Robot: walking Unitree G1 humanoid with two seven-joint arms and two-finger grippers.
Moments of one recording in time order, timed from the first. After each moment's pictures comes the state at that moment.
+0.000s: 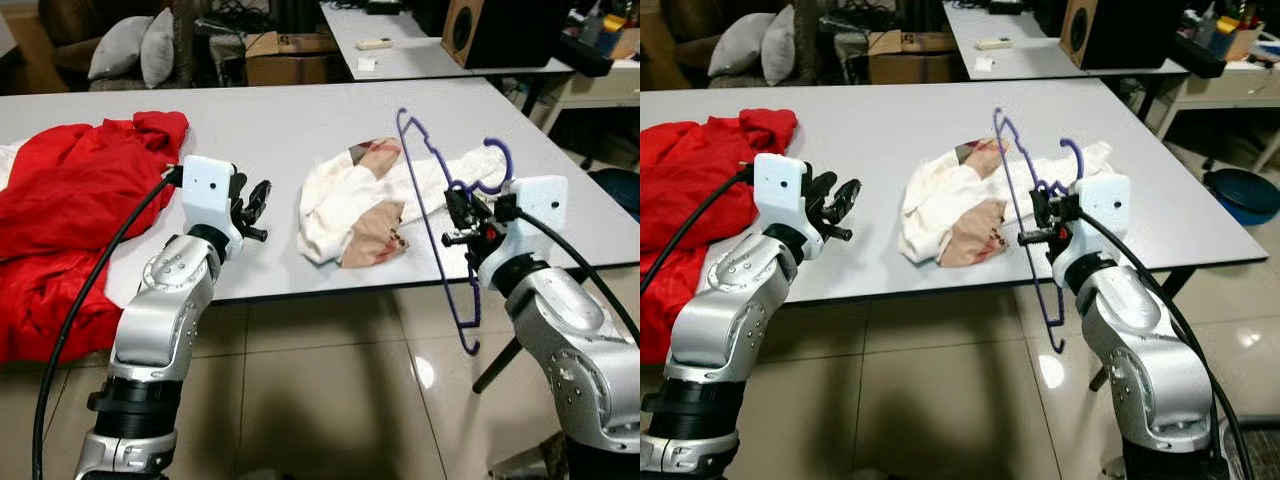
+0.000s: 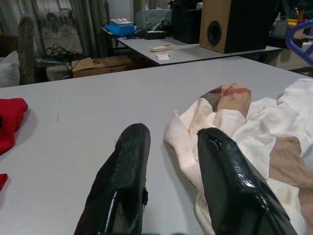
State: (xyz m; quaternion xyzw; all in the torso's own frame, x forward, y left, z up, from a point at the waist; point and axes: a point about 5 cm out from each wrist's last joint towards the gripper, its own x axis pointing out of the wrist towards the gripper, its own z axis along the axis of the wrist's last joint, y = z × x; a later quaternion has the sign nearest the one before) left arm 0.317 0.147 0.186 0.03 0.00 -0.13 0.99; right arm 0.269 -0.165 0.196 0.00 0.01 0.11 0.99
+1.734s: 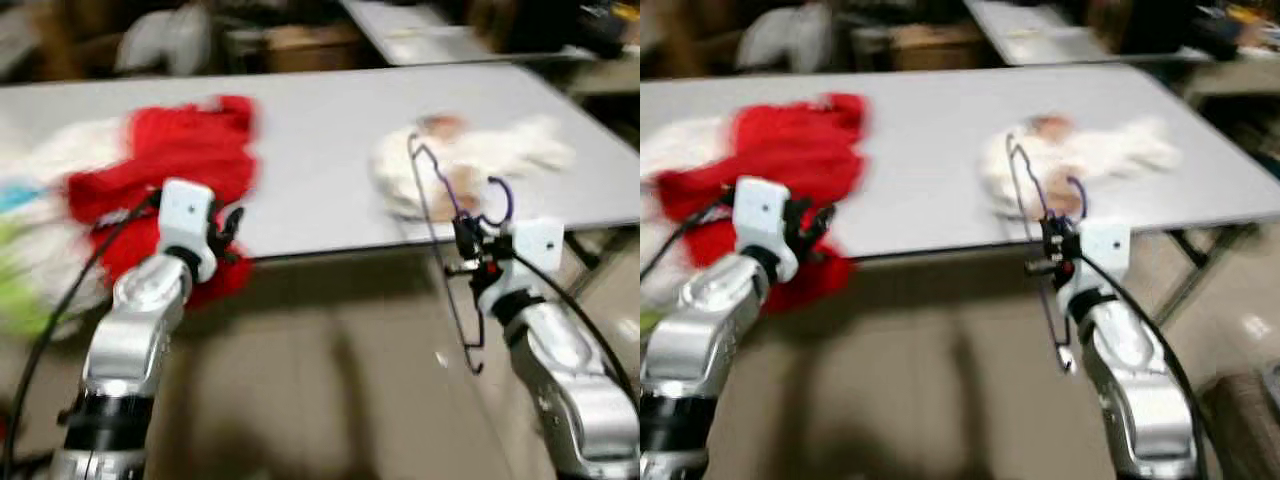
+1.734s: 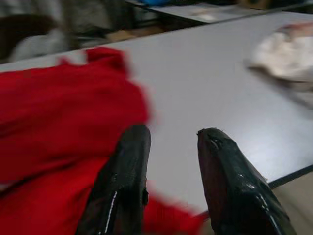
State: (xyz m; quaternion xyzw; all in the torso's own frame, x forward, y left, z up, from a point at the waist) left arm 0.311 0.177 0.162 0.07 0.05 -0.12 0.99; right arm 0.261 -0.177 0.161 -0.03 0.00 0.08 1.00
